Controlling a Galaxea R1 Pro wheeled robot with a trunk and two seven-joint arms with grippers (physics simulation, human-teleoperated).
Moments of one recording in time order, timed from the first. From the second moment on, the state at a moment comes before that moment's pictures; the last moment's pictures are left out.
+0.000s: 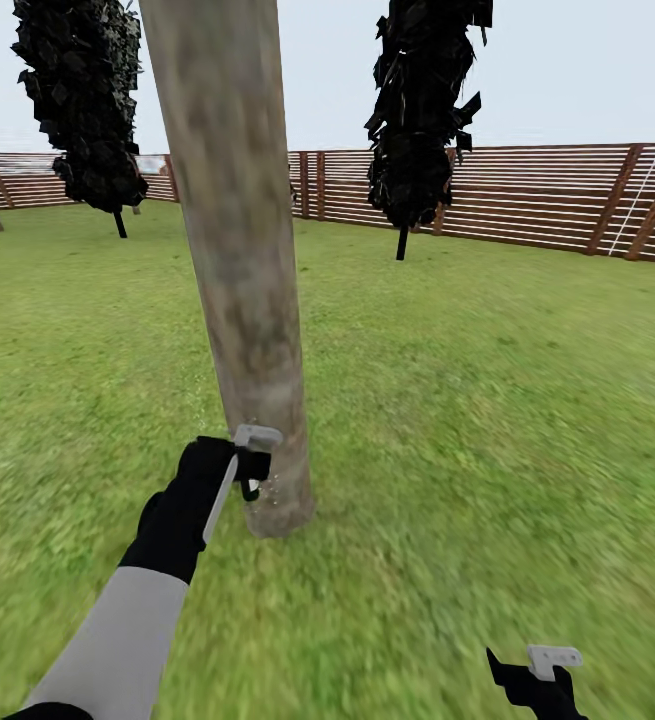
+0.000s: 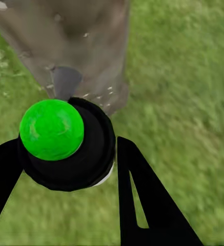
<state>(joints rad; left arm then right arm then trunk) -0.76 -0.13 -0.08 -1.17 -0.16 1.02 -0.08 -0.42 -0.14 -0.71 -0.21 0.54 -0.41 0.19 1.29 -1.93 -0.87</state>
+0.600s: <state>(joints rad) -0.76 -0.14 -0.07 -1.22 -0.12 1.03 -0.08 -0.42 -0.14 -0.71 -0.21 0.54 -0.41 0.19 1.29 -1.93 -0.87</state>
